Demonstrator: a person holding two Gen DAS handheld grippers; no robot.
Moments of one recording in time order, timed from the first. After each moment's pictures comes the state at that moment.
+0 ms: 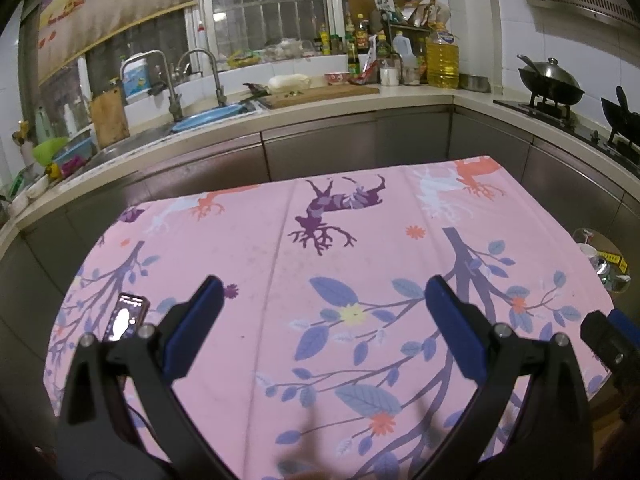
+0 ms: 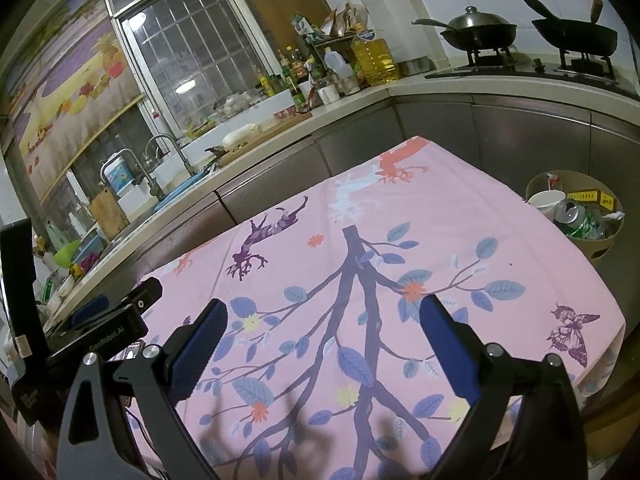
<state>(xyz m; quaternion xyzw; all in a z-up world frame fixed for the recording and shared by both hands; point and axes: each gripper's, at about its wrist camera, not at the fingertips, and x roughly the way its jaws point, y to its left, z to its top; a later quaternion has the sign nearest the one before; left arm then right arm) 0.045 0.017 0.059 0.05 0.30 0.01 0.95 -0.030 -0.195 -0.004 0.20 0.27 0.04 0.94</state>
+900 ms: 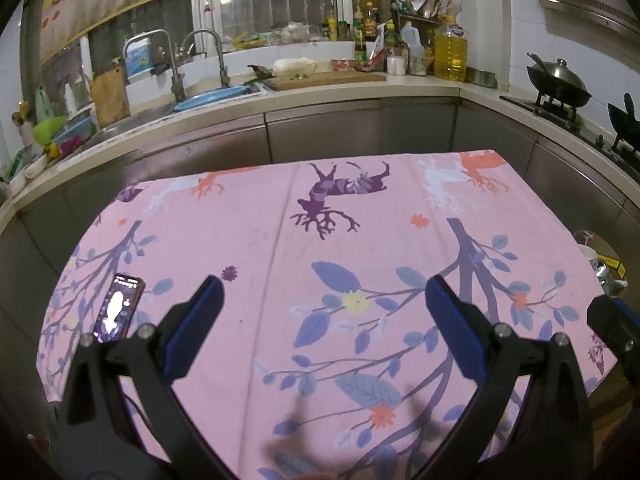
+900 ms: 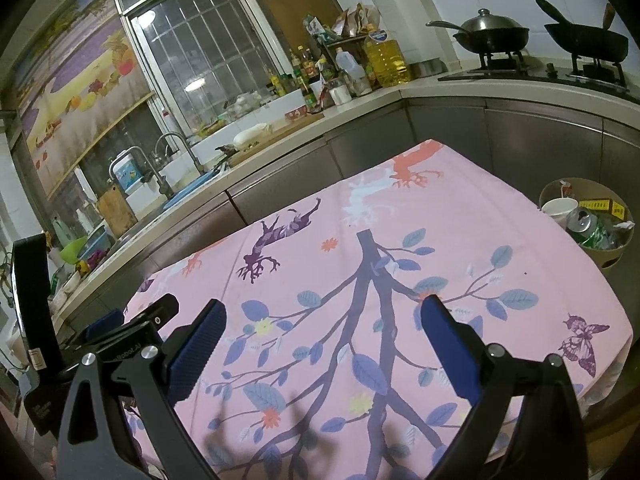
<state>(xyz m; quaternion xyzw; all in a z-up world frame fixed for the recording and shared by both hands) 0.046 0.027 0.049 0.03 0.32 0.01 0.95 -0.021 -0.187 0.004 0.20 0.26 0.06 0.94</state>
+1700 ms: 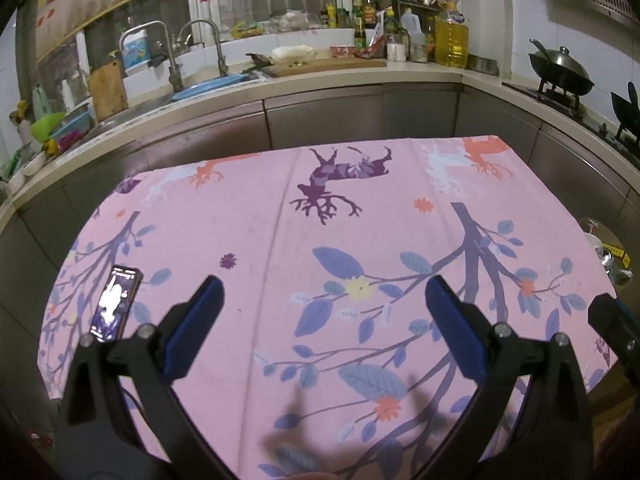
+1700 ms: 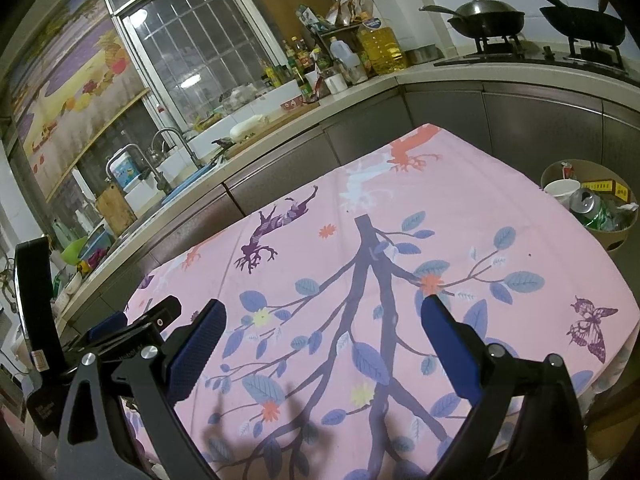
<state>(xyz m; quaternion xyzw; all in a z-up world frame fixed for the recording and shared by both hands) 0.049 0.028 0.034 0.03 0.34 0.02 0.94 -0.020 -0.183 -0.014 0.20 0.28 0.06 0.94</state>
